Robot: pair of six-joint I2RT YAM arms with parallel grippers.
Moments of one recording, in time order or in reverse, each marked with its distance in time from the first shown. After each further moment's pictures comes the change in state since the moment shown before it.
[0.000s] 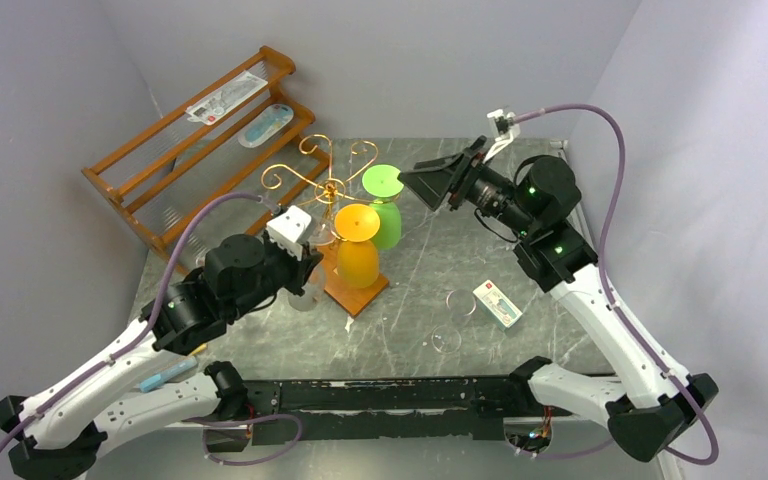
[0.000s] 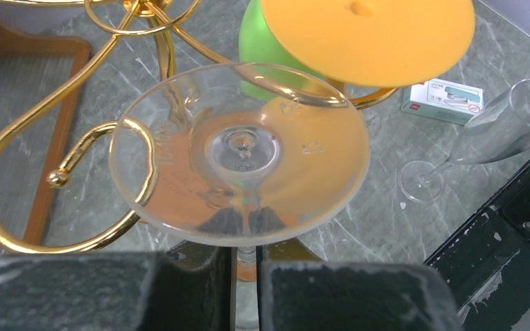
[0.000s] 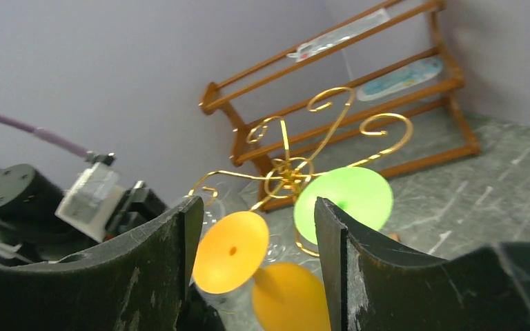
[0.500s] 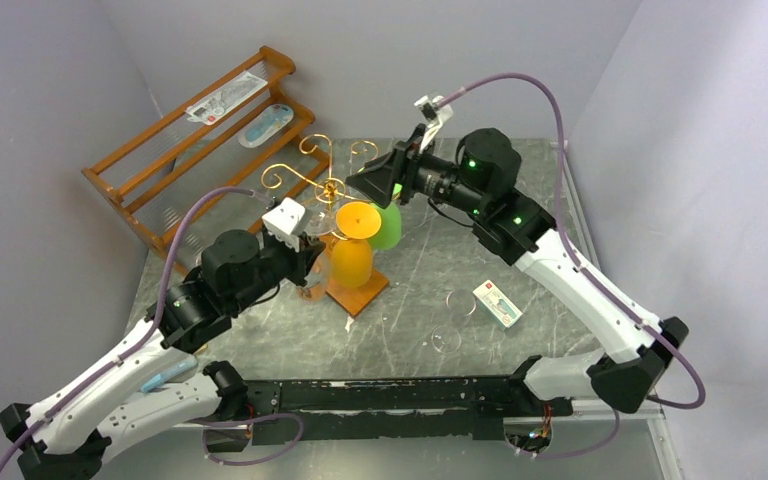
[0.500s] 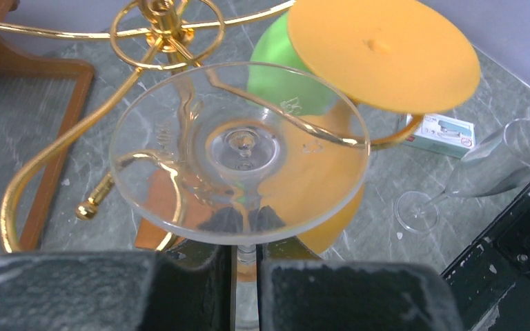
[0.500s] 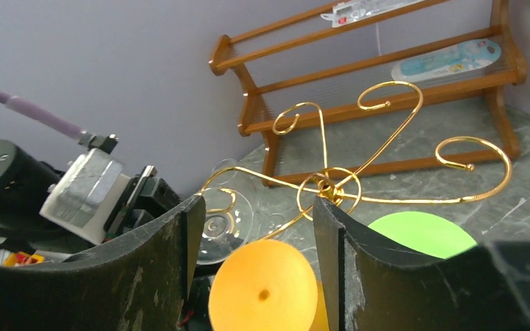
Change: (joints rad) left arm 0.062 -0.007 -0.069 0.148 0.048 -0.005; right arm 0.213 0.224 0.248 -0.130 0.050 -0.143
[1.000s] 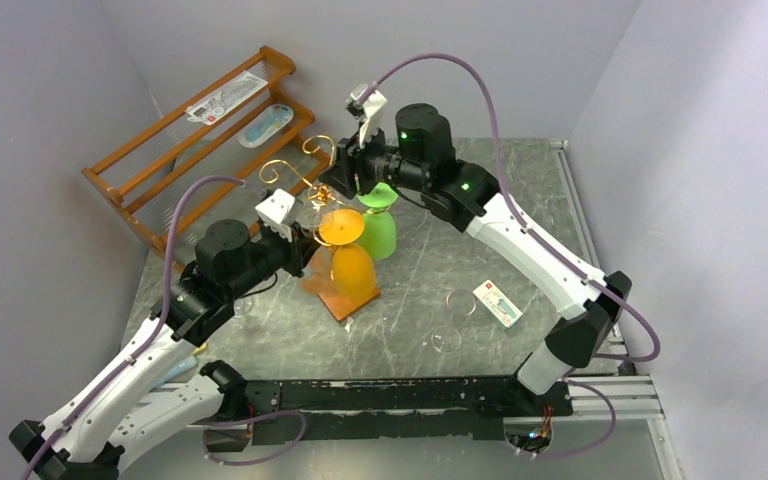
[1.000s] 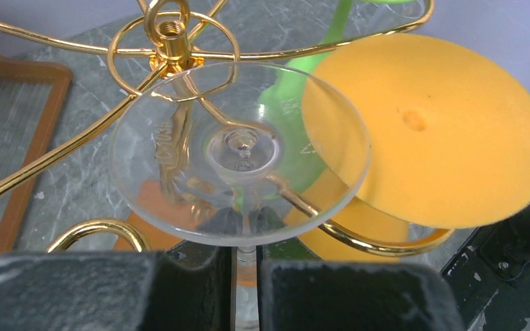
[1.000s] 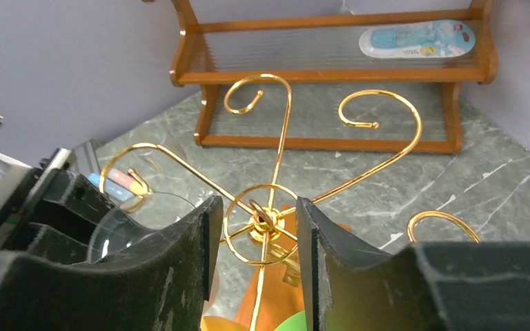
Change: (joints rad) left arm 0.201 0.014 -0.055 0.109 0.256 -0.021; right arm 0.084 0.323 0.349 -0.259 0.089 -0.304
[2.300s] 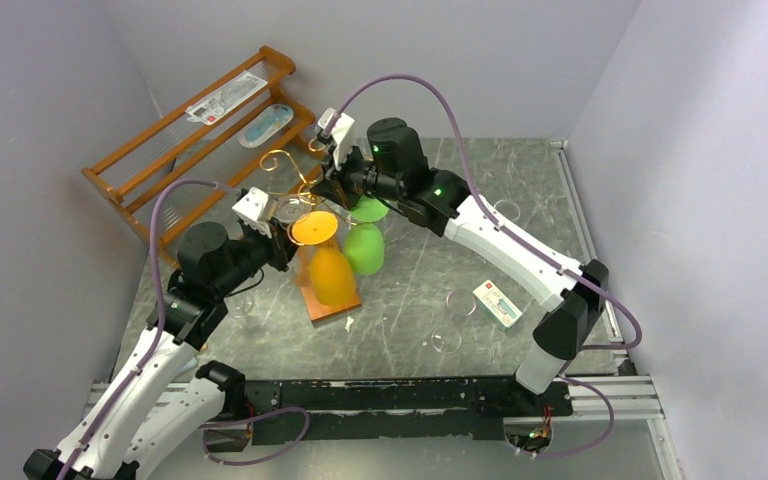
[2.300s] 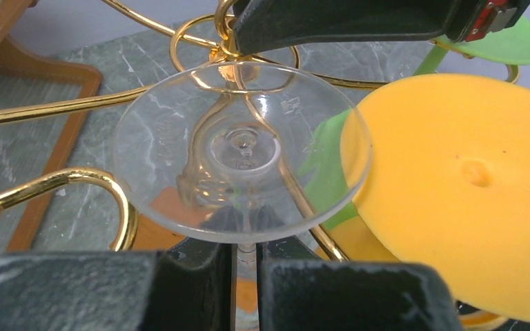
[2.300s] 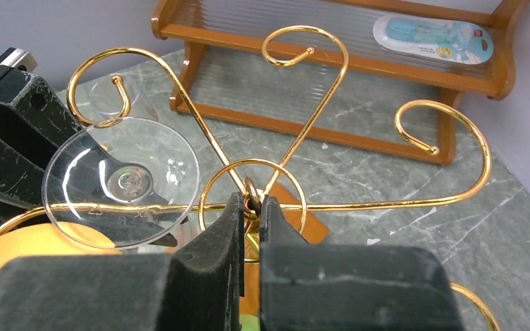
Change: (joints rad) left arm 0.223 -0.066 -0.110 0.103 0.156 -0.021; right arm 0.050 0.099 -0.001 0.002 0.002 -0.215
